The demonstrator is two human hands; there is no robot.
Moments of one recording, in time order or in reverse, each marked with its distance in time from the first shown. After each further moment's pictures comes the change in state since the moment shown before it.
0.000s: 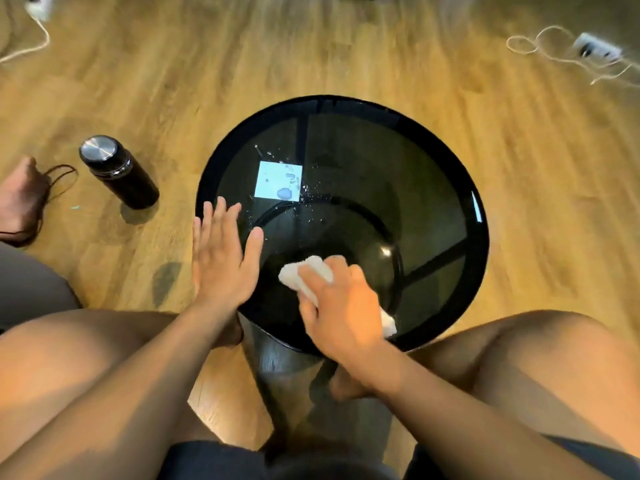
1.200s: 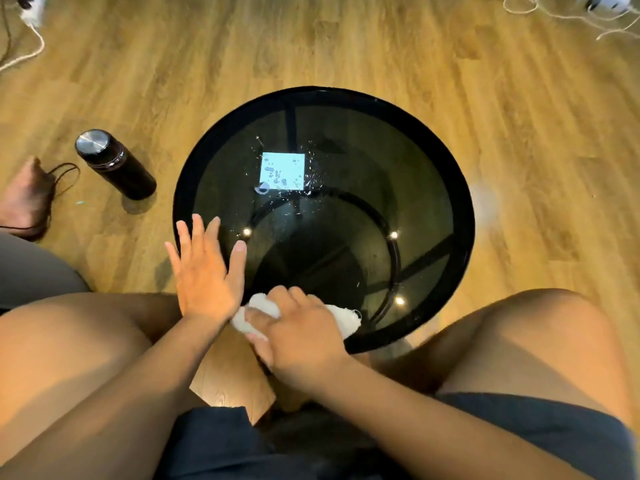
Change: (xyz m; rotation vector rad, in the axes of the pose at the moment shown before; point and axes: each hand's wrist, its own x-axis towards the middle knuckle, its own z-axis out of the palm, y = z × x) left_hand -0.067 0.011 -0.007 0.156 -0.040 -0.092; right_hand -0.071 -0.021 -0.011 0.135 -0.172 -0.315
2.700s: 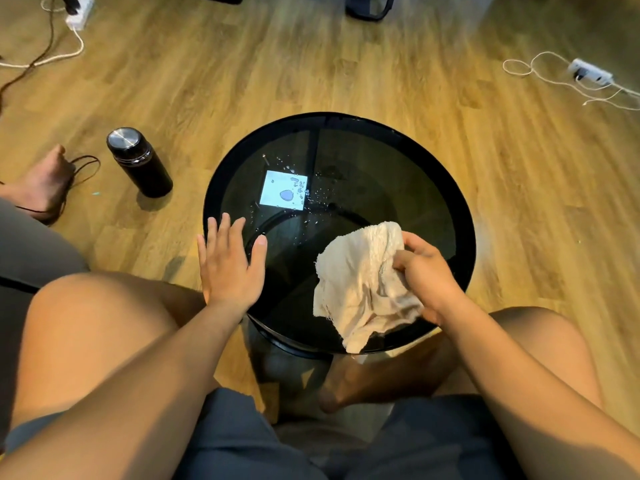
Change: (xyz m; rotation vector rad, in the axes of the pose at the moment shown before) left_hand -0.002 0.000 0.001 -0.105 0.038 -0.059; right_hand -0.004 0.111 -0.074 1.230 0.250 0.837
